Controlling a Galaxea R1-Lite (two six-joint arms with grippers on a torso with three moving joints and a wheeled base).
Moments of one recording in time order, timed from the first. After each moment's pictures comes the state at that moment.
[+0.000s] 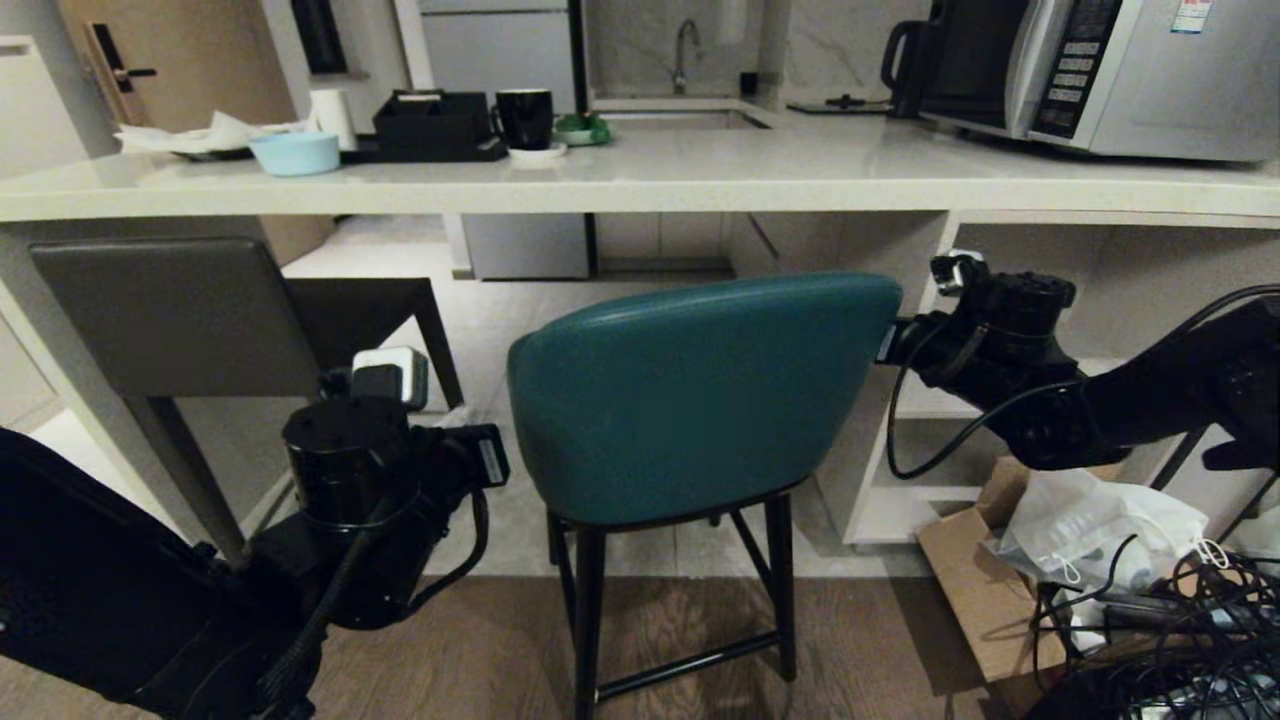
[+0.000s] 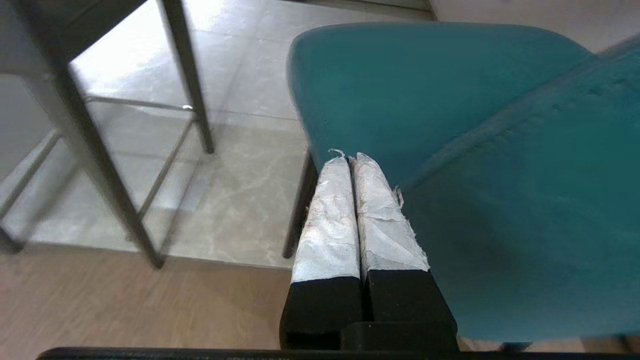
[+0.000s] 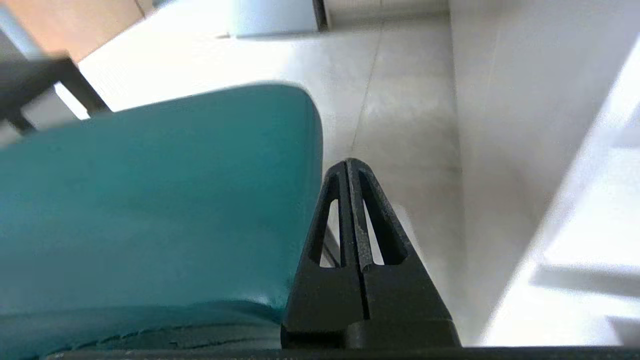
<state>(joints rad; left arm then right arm) -0.53 1.86 -0.56 -1.22 0.53 -0.18 0.12 2.23 -1.31 -0.90 0.17 0.13</state>
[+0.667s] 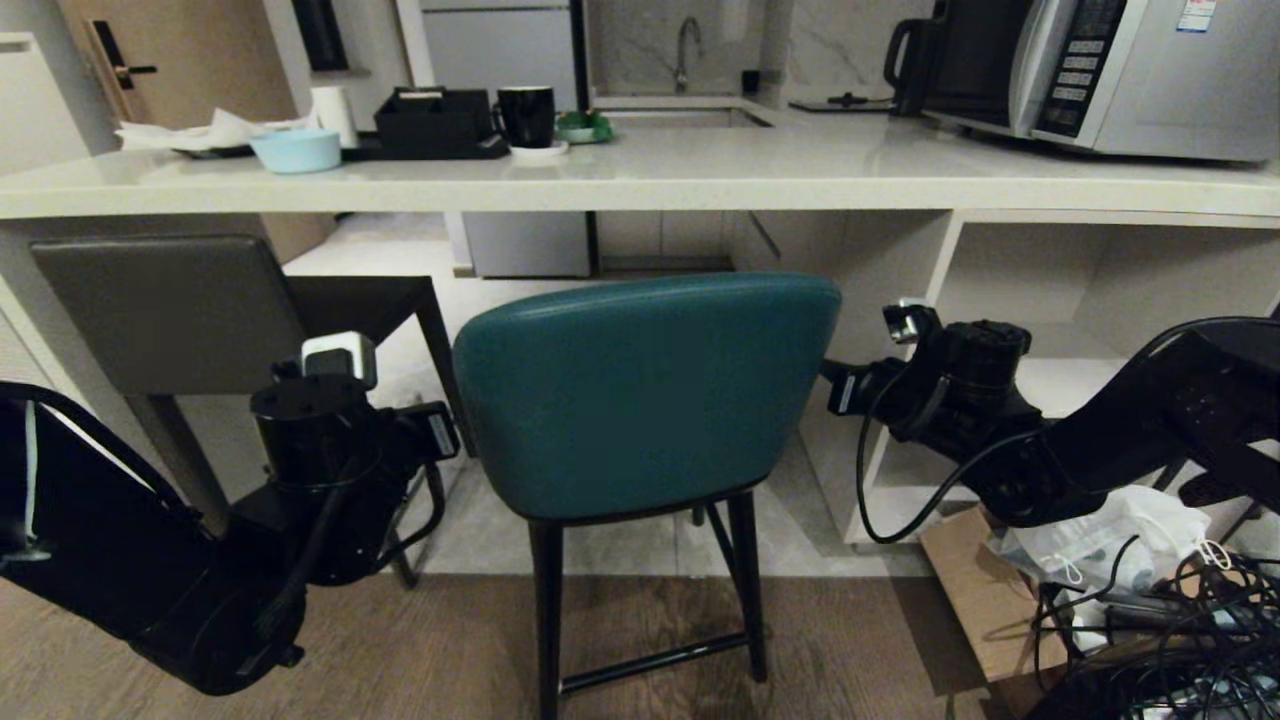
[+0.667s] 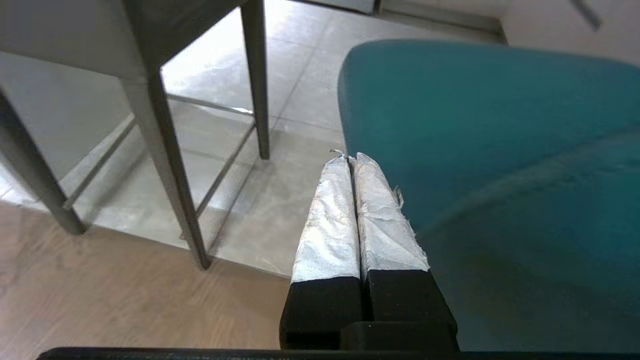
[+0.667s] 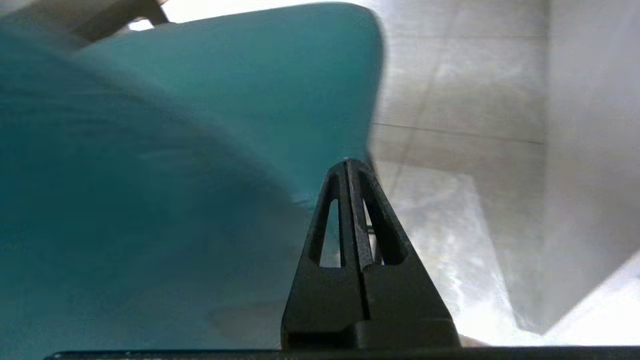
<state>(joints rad) -0.35 1.91 -0.61 -1.23 0.51 -0.18 0.19 2.21 -1.09 -1.05 0.25 0.13</state>
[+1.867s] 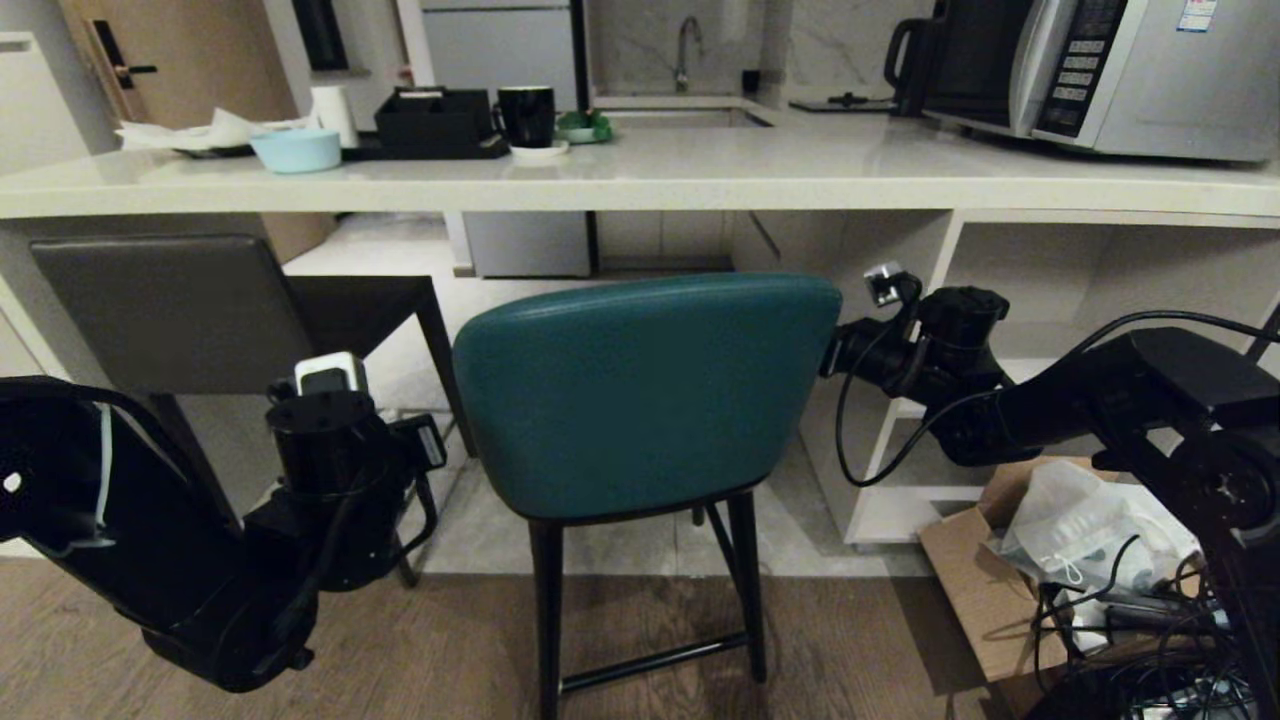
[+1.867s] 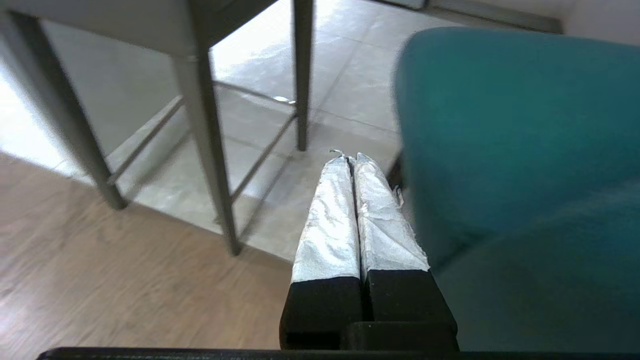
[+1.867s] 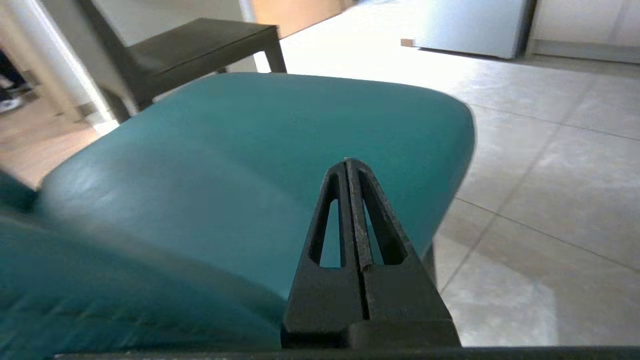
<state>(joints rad) -0.32 1.98 -0.60 -1.27 0.61 -0.19 0.13 2.43 -1.54 -1.00 0.65 0.13</state>
